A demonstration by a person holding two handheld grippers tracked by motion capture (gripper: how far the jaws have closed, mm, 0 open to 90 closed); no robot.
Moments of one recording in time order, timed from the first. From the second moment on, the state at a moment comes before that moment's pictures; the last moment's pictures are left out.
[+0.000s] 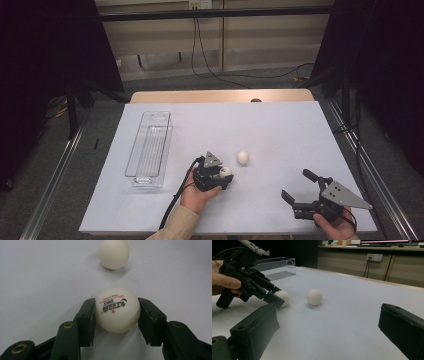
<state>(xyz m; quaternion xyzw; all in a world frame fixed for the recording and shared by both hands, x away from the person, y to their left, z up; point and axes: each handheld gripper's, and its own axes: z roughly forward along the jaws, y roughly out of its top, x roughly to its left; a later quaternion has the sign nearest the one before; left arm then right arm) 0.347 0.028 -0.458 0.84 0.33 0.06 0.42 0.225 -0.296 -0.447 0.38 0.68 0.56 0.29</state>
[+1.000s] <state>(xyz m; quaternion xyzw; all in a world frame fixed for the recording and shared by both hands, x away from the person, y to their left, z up) 0.347 0.040 -0.444 0.83 0.35 0.04 0.42 0.224 -0.296 -0.446 0.38 0.68 0.56 0.28</state>
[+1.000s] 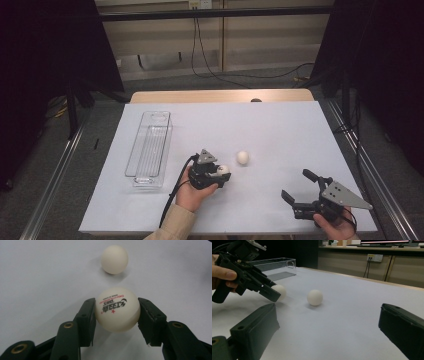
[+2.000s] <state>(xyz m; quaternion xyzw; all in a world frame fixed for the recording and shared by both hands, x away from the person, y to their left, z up) 0.350 0.052 -0.435 0.83 0.36 0.04 0.42 0.224 -0.296 -0.446 0.38 0.68 0.56 0.28</state>
